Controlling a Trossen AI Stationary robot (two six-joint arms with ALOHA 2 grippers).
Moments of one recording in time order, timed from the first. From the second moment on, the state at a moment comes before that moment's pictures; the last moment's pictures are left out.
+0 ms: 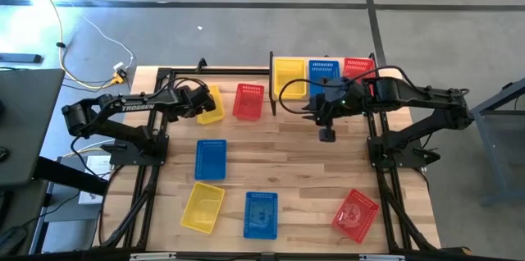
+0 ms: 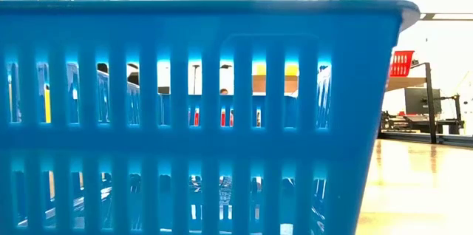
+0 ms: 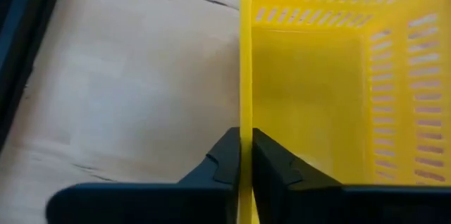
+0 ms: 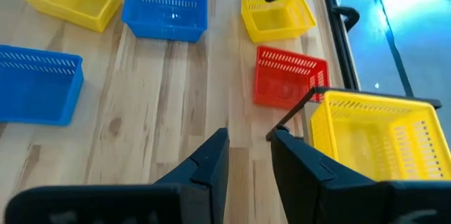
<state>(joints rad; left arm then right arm) 0.65 1.26 0.60 -0.67 -0.36 -1.29 0.00 1.29 1.49 -0.96 0.14 -0.17</state>
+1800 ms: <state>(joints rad) -0.04 1.38 1.27 -1.02 -0.61 -1.38 0.24 1.53 1.49 -0.55 0.10 -0.09</state>
